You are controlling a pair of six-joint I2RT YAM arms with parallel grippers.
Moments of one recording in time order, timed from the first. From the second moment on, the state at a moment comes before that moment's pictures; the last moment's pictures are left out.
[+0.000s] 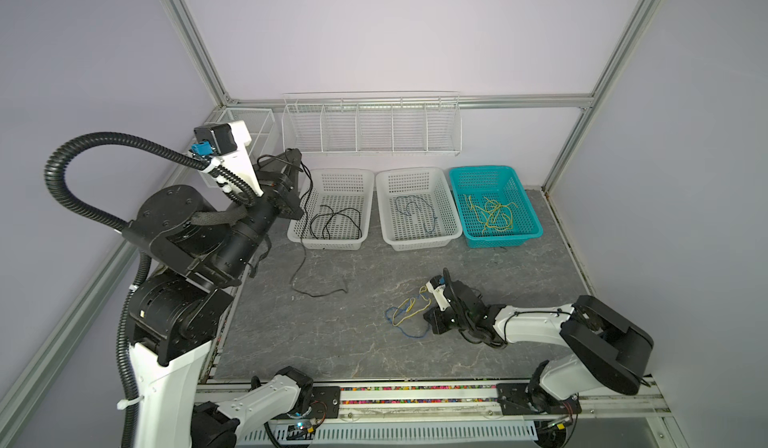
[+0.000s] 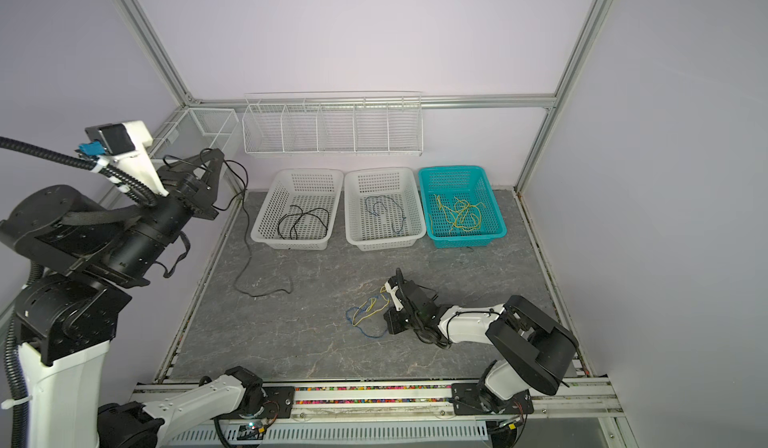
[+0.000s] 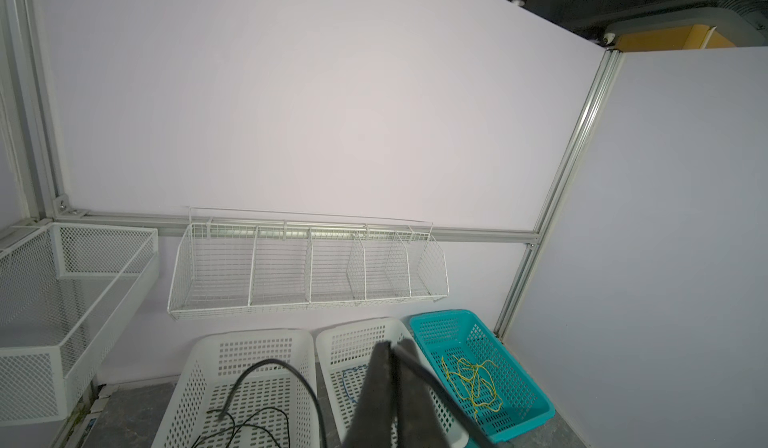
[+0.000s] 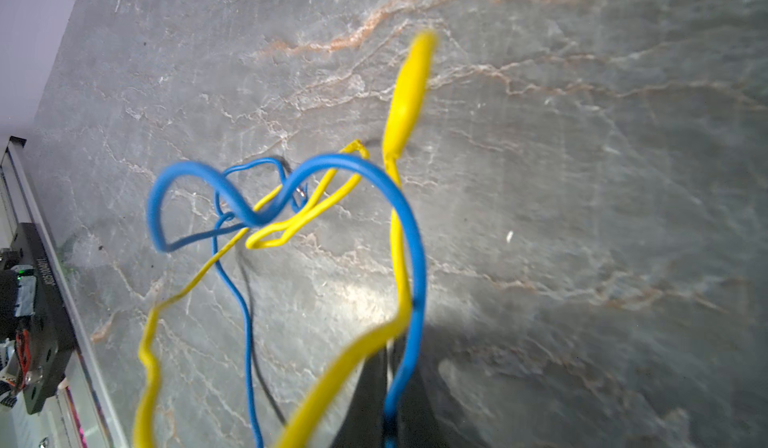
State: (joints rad) left arm -0.54 1.09 1.94 -0.69 -0.12 -0.19; right arm 0.85 1.51 0.48 0.21 -0.18 0.52
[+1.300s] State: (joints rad) left arm -0.23 1.57 1.73 -0.23 -0.21 0.04; right arm 0.92 1.31 0.50 0.10 -0.26 0.48
